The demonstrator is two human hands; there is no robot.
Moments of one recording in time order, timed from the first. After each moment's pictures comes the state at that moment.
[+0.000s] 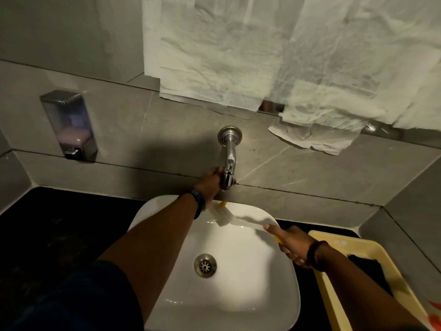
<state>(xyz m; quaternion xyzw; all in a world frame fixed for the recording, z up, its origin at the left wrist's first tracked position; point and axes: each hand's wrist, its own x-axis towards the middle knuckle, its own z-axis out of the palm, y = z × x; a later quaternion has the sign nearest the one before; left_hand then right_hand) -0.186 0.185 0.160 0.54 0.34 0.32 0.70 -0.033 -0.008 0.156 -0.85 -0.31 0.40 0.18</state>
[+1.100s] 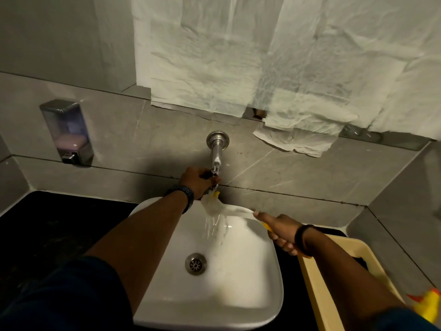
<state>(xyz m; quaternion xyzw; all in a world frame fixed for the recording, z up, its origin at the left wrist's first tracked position) -0.204 0.173 0.182 0.66 0.43 0.30 0.54 -0.031 -0.011 0.197 -0.84 -0.31 0.40 0.18</state>
